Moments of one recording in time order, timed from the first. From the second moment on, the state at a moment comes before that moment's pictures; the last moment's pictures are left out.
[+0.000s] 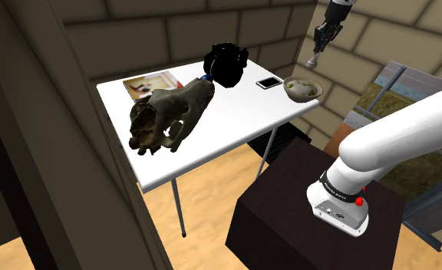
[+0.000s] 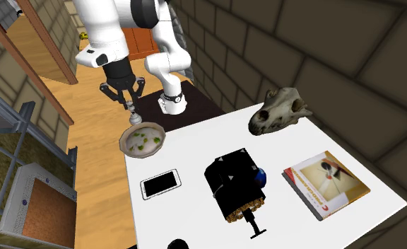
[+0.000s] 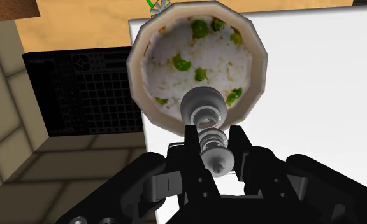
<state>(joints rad) -0.33 -0.42 -0.35 -2.13 -0.14 1.81 -0.33</state>
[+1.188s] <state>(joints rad) -0.34 -0.40 -0.38 -2.31 -0.15 2.01 -0.33</state>
